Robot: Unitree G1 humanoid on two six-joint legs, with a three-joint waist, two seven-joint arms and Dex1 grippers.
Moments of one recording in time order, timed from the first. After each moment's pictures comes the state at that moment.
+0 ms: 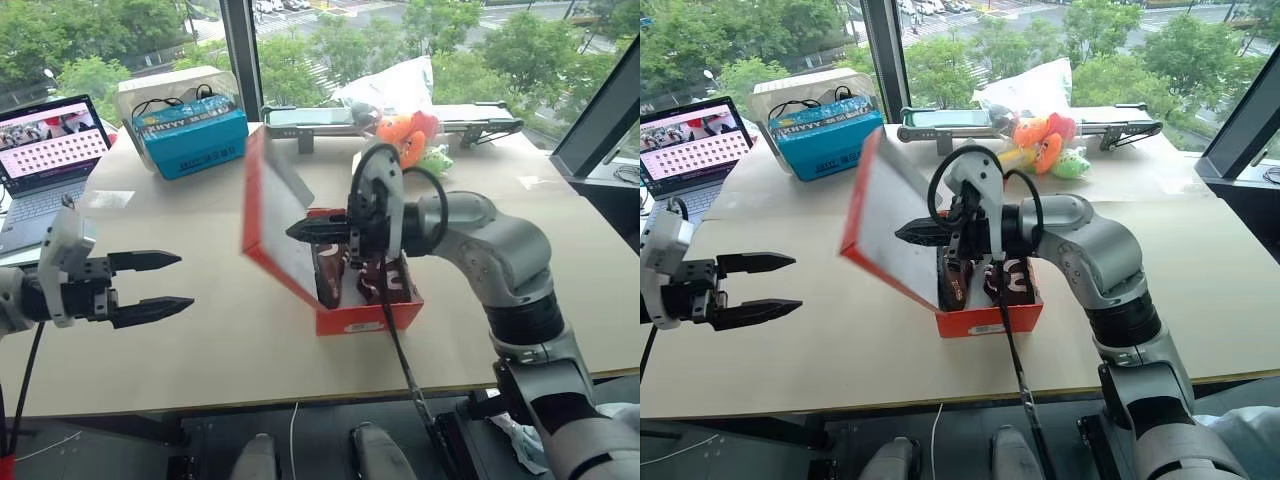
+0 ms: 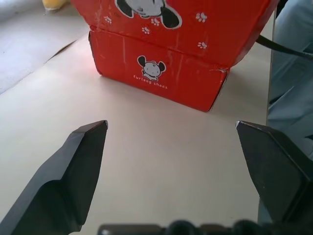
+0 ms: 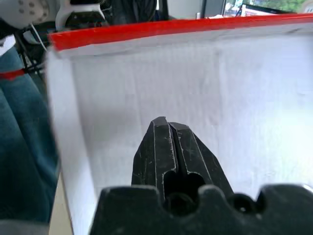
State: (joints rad) left arm -0.12 1.10 0.46 -0.15 -0.72 0.60 -1.32; right arm -0.92 -0.45 0.22 -0.19 0.56 0.81 0.90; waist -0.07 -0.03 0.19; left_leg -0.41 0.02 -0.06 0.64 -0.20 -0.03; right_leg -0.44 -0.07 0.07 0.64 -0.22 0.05
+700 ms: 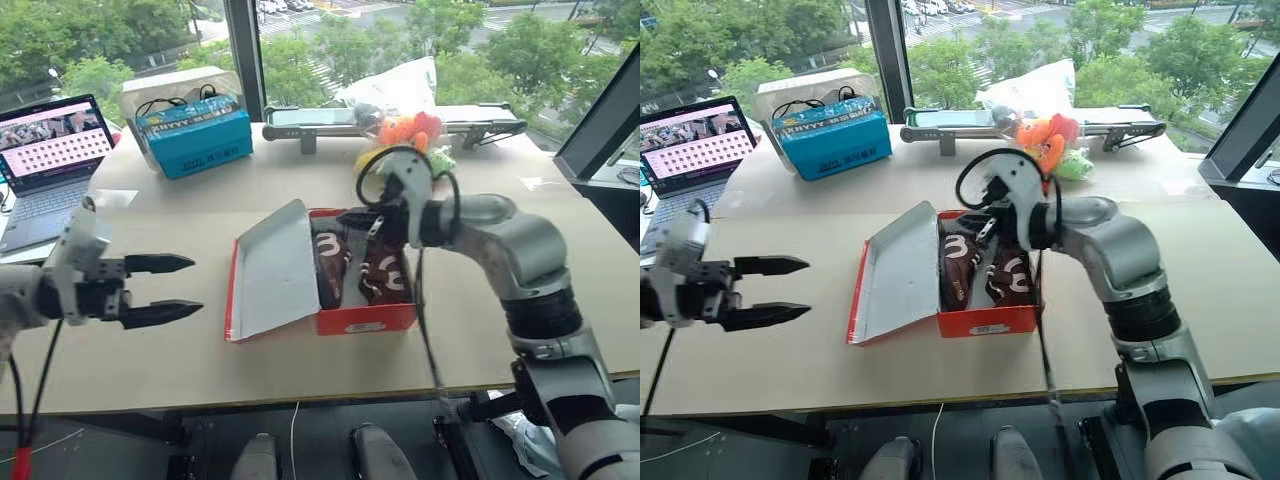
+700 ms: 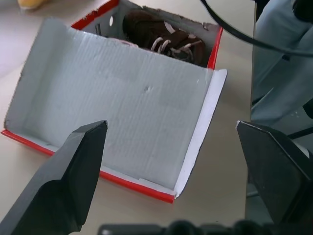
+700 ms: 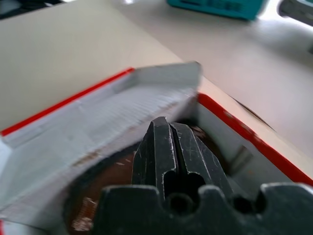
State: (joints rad) left arm -0.18 1.01 0.32 -0.15 -0.70 0.57 -1.31; right arm -0.91 -0.55 0.15 -0.09 0.41 1.01 0.67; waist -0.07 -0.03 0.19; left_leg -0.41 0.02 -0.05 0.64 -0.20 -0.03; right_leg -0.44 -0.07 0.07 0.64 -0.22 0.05
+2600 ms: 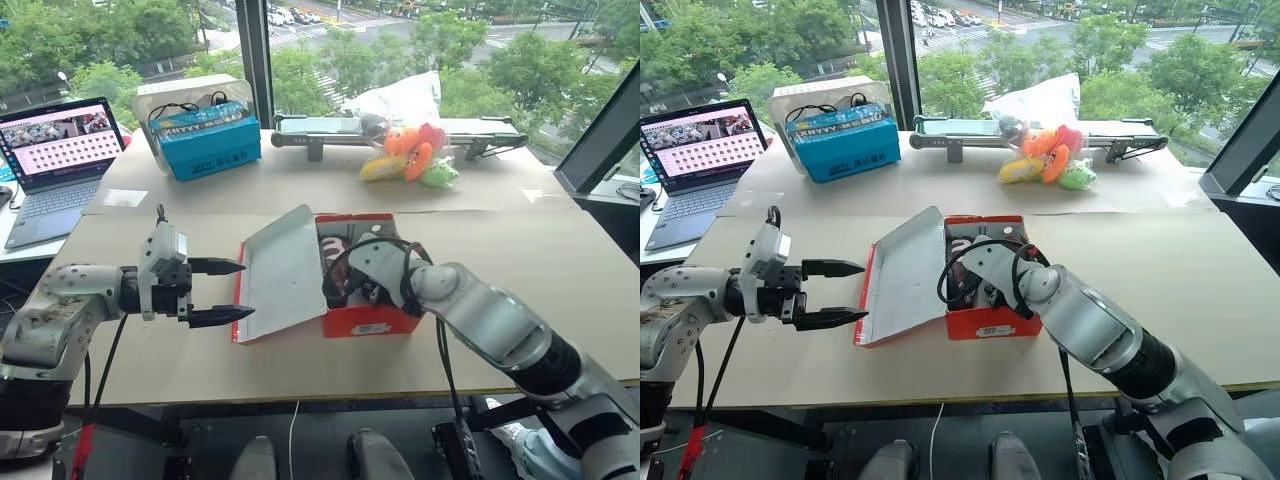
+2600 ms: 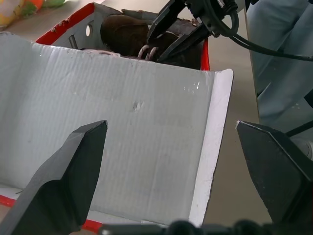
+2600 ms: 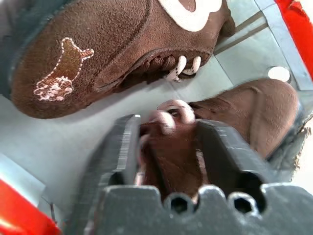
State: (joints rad) left arm -0.32 0.89 0.13 -0.15 -0.59 0.50 -1.27; right arm -0.79 -0.65 0.59 -0.50 0.22 1.38 0.32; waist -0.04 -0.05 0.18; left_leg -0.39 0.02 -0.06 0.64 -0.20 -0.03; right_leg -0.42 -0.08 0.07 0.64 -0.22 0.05
